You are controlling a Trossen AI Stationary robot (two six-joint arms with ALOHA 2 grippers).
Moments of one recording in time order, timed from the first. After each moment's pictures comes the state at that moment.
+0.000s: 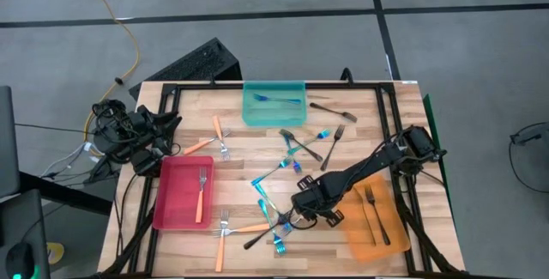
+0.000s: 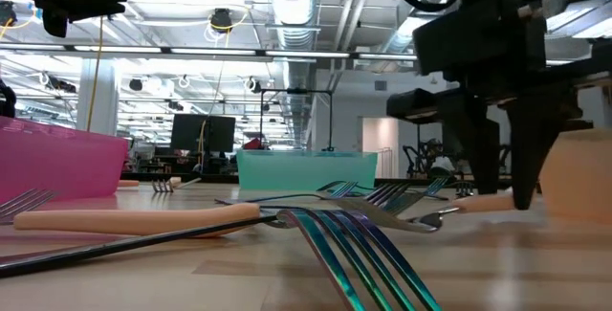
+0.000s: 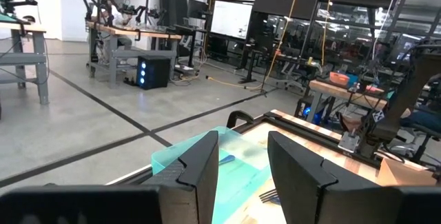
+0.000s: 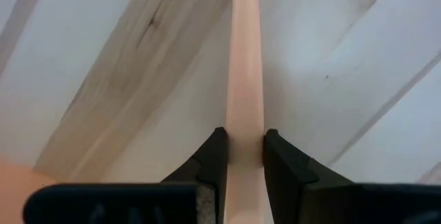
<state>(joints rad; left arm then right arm) -0.88 0.01 0.45 -0.48 -1.53 -0.24 0.37 1.89 1.24 -0.80 -0.06 -0.26</state>
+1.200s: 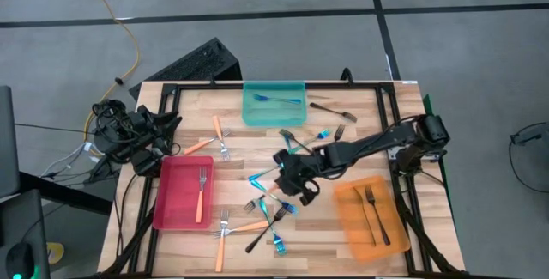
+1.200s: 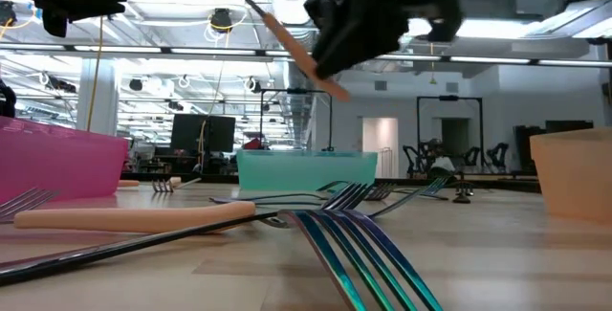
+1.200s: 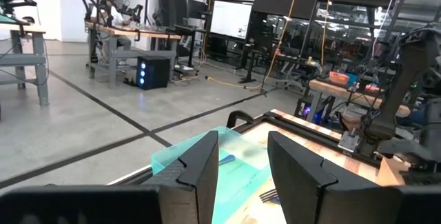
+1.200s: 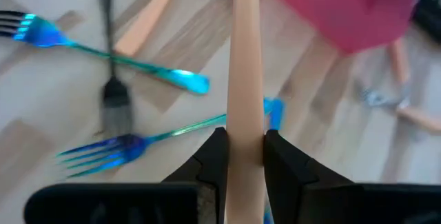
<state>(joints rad) -0.88 0.01 0.45 -0.48 -1.53 -0.24 0.18 1.73 1.25 -0.29 0.00 -0.53</state>
